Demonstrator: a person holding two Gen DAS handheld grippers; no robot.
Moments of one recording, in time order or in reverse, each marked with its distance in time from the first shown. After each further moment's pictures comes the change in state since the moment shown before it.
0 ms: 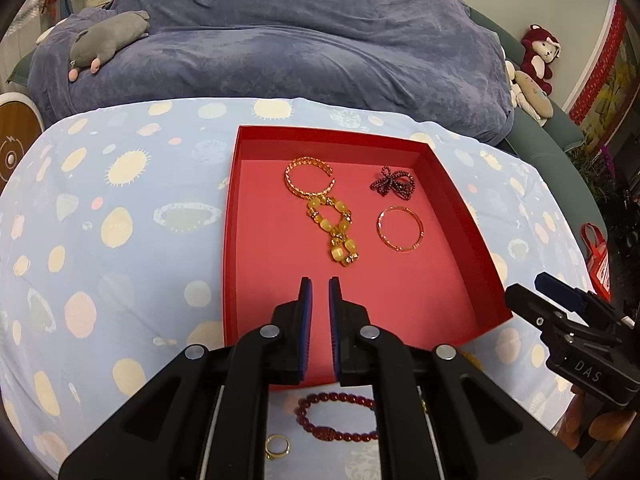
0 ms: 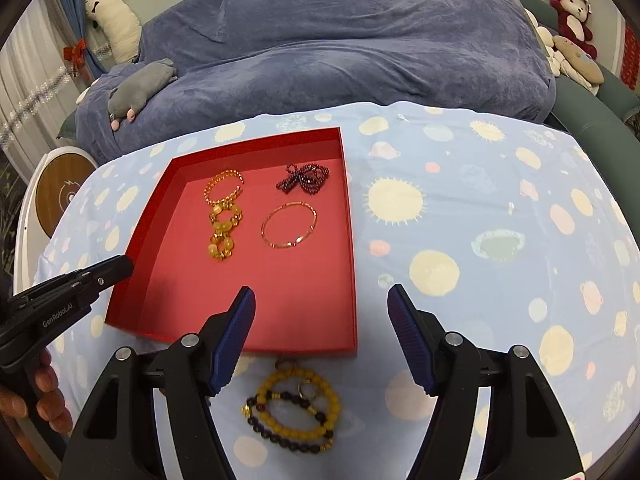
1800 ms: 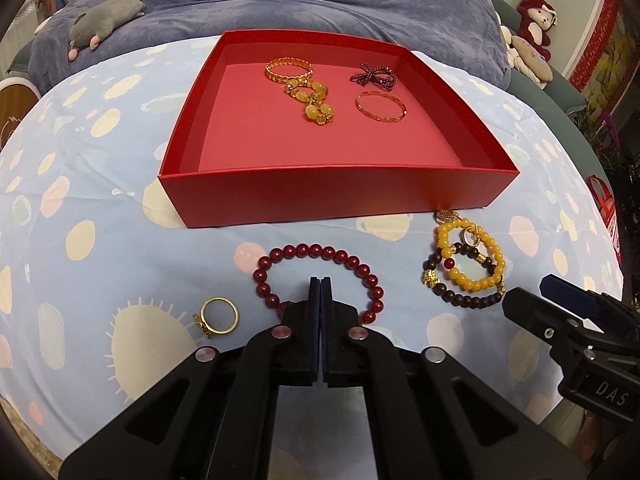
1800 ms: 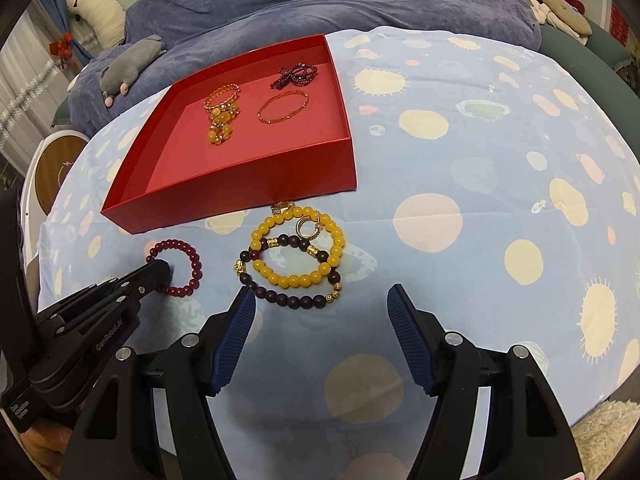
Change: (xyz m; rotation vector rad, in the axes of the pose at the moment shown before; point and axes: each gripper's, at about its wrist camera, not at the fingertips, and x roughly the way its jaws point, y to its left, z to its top) left arm 0.017 -0.022 -0.104 0.034 0.077 0.029; right arm -0.003 -0.003 -0.098 0.072 0.121 0.011
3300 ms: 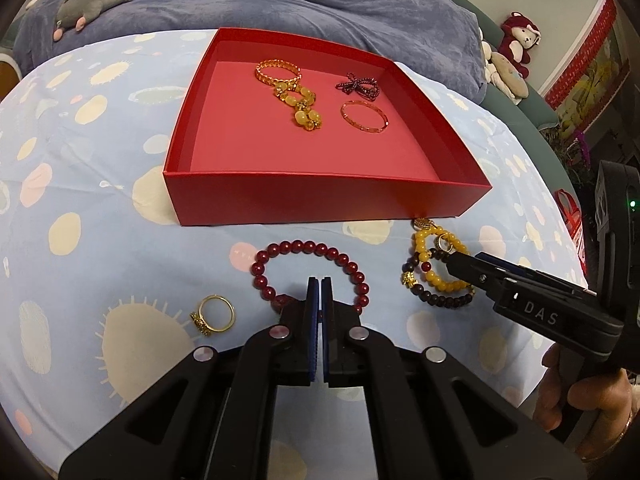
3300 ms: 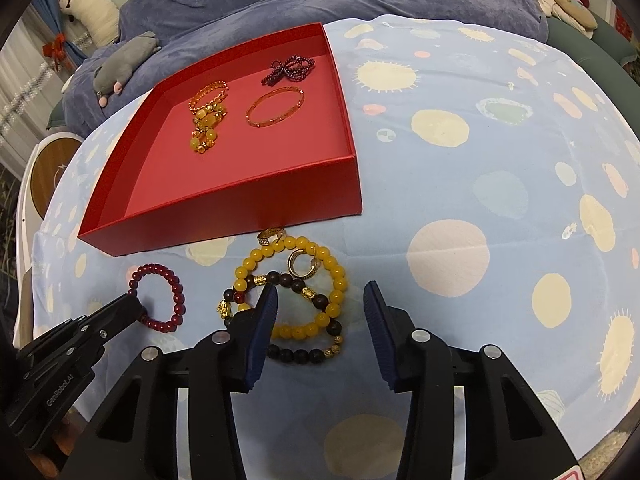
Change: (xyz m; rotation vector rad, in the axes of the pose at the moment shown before) left arm -0.008 0.016 0.001 -0.042 -0.004 -0.149; right arm 0.036 -0.002 0.025 0.011 0.038 0.012
